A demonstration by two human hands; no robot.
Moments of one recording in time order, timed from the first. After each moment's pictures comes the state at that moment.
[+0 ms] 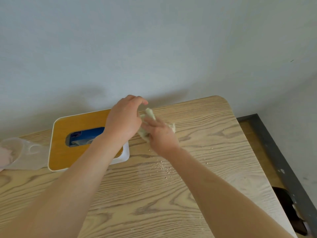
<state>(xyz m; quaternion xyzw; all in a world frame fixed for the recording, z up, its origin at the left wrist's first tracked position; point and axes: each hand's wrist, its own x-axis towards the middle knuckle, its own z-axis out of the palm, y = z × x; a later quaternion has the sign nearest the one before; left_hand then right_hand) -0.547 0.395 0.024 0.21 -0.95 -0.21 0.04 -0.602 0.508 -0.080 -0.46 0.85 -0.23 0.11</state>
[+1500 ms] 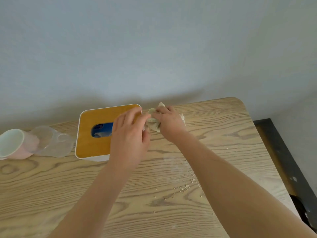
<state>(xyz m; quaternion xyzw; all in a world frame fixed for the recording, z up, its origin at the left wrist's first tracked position) -0.470 0.405 0.013 0.22 -0.95 -0.16 0.15 -0.614 0.474 -0.064 -0.46 0.87 -0.18 0.08</state>
